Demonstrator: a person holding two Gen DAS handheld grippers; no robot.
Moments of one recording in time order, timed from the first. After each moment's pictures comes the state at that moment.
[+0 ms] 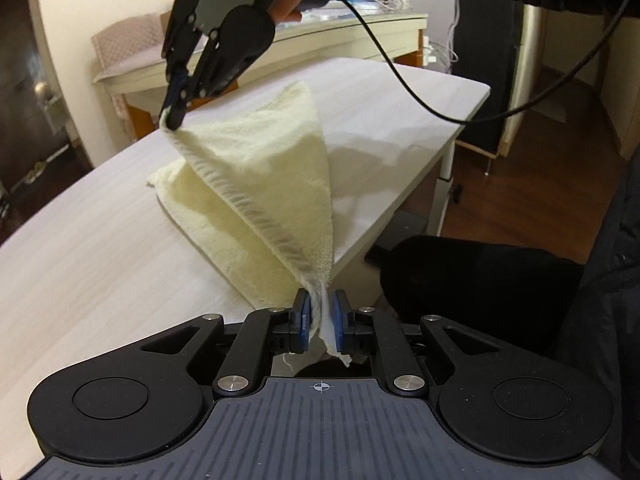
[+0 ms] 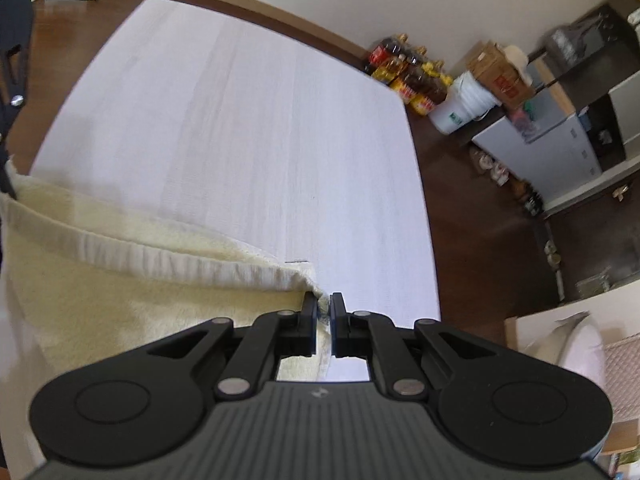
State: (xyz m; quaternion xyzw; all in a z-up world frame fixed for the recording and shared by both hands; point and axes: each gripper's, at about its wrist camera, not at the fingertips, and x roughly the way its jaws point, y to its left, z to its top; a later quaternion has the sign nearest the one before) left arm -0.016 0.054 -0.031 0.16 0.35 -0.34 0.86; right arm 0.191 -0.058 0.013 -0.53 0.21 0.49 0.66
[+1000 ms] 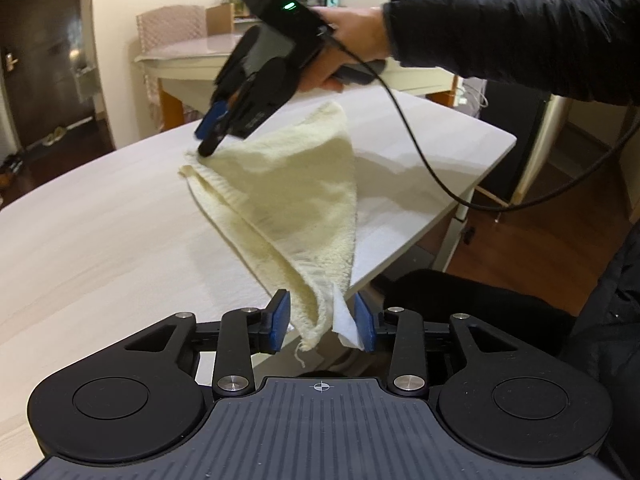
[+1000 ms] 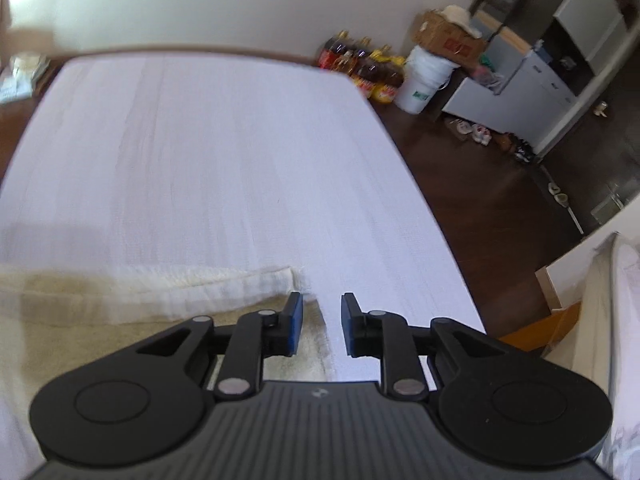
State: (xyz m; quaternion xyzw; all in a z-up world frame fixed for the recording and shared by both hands) left arm -0.023 0.076 -0.020 0.11 0.34 -0.30 0.88; right arm 0.220 -0.094 0.020 -0.37 0.26 0.48 0.75
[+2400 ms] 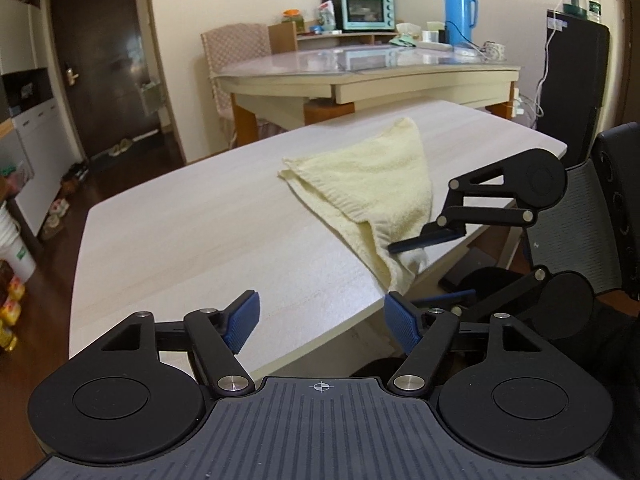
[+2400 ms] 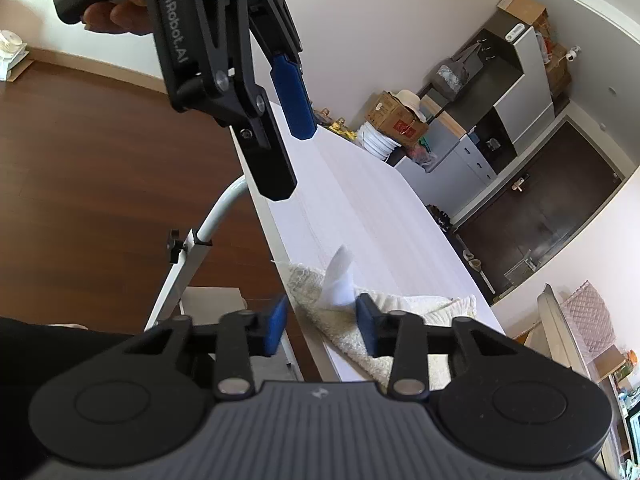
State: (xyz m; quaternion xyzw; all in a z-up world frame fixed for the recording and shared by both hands) left arm -0.049 0.127 0.001 0.12 0.31 -0.21 0.92; right arm -0.044 -0.051 -0.055 -0.42 0.10 0.40 0.81
